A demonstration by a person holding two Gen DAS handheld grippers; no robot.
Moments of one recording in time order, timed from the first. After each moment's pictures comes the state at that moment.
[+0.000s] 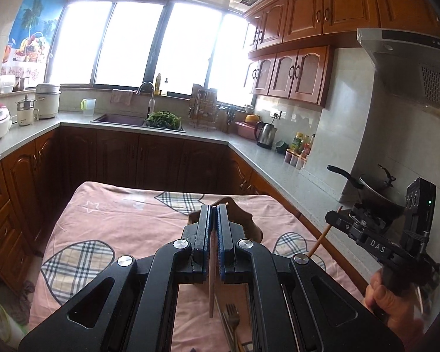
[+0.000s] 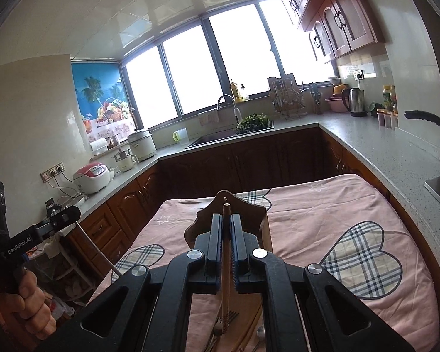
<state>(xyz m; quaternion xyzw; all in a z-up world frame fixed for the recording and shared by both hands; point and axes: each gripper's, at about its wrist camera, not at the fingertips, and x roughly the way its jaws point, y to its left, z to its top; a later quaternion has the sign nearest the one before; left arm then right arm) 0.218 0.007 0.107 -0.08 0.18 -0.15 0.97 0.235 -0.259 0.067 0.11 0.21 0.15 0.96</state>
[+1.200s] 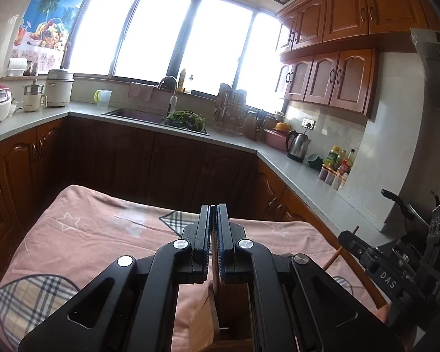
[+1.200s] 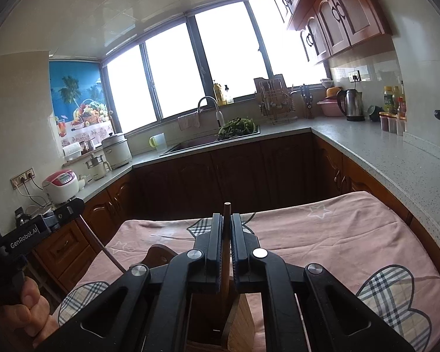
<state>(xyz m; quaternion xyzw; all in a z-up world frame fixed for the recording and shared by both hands) 0.400 -0.022 0.039 -0.11 0.18 -0.09 0.97 0.391 -0.256 0.016 0.10 0.20 0.11 0.97</state>
